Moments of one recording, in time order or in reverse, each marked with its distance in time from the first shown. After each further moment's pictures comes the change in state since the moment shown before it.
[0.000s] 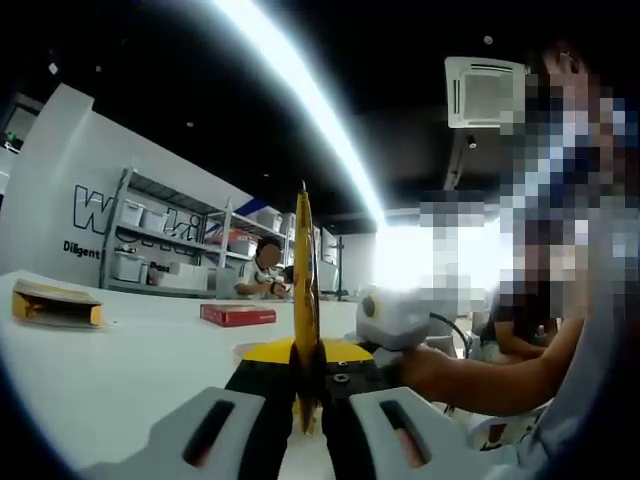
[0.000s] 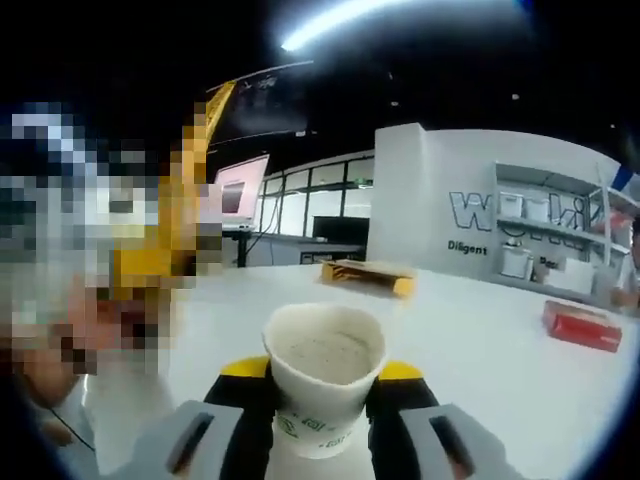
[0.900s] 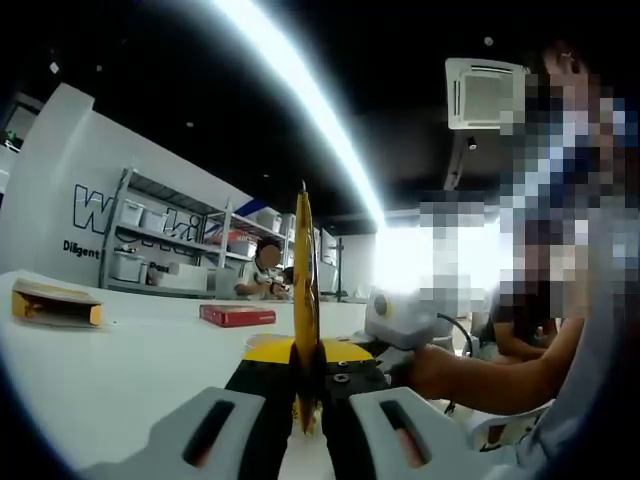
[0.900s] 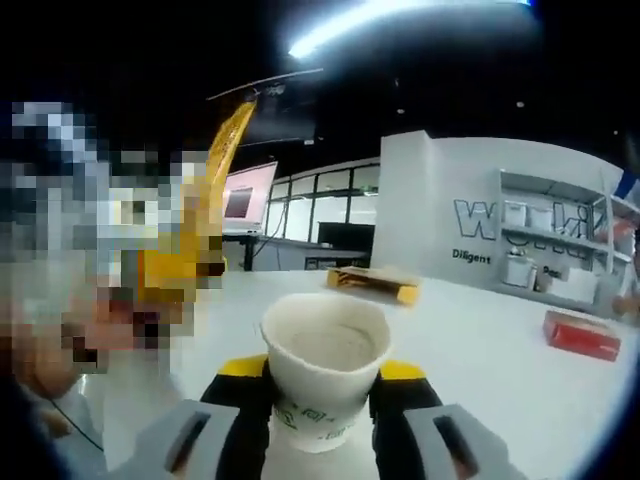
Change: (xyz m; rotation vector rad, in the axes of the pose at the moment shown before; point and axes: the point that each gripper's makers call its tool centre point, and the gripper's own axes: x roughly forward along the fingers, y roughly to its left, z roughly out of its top) left arm 0.000 0.000 0.001 -0.005 -0.005 -0.002; right arm -0.005 0.009 -0.018 -0.069 0.053 0.022
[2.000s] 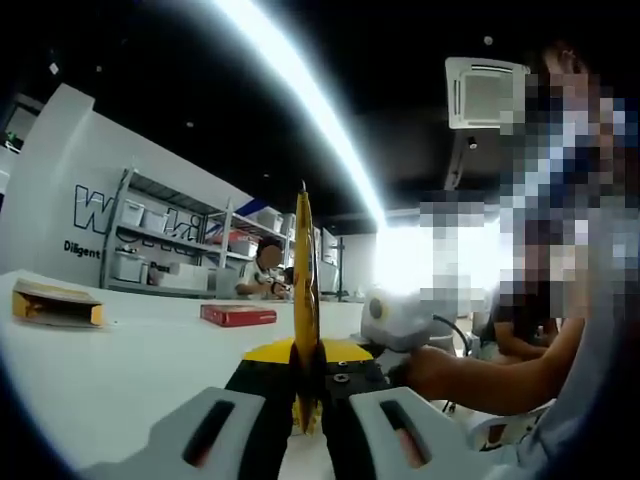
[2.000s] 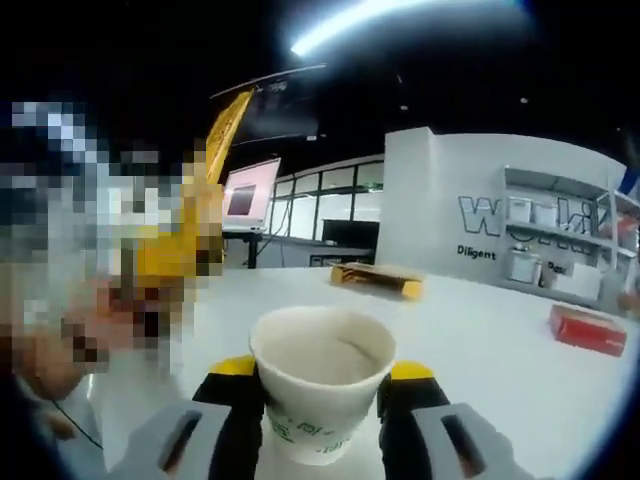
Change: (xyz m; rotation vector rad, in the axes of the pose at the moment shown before) left arm 0.000 0.000 0.000 0.002 0.002 0.004; right arm 0.003 -0.008 0.010 0.085 -0.056 0.014
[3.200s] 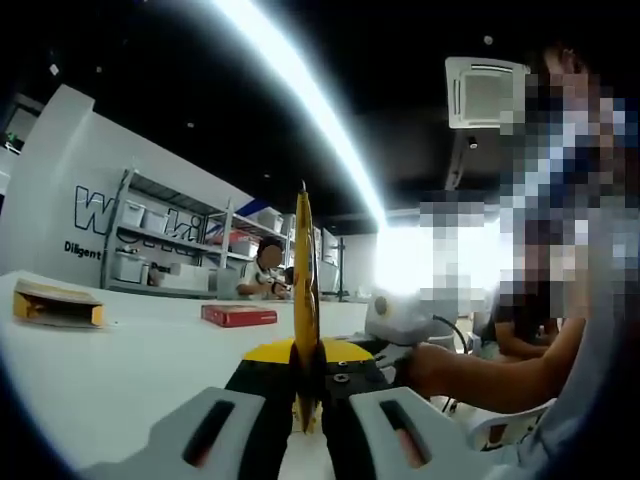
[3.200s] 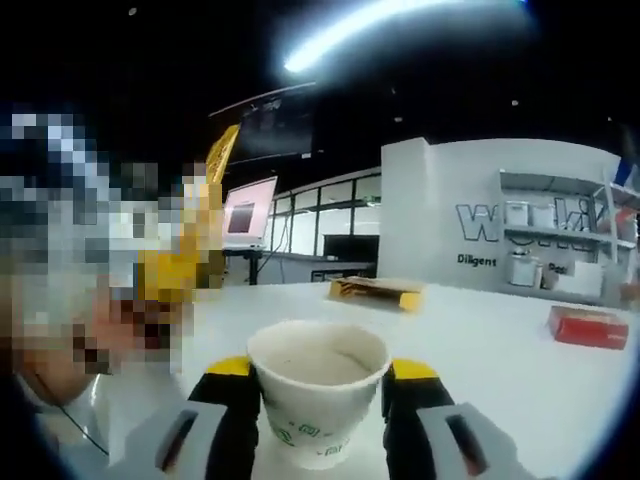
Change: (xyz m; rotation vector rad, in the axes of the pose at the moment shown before) left arm -0.001 0.000 -0.001 0.003 -0.001 0.003; right arm -0.011 -0.005 0.009 0.011 -0.072 0.021
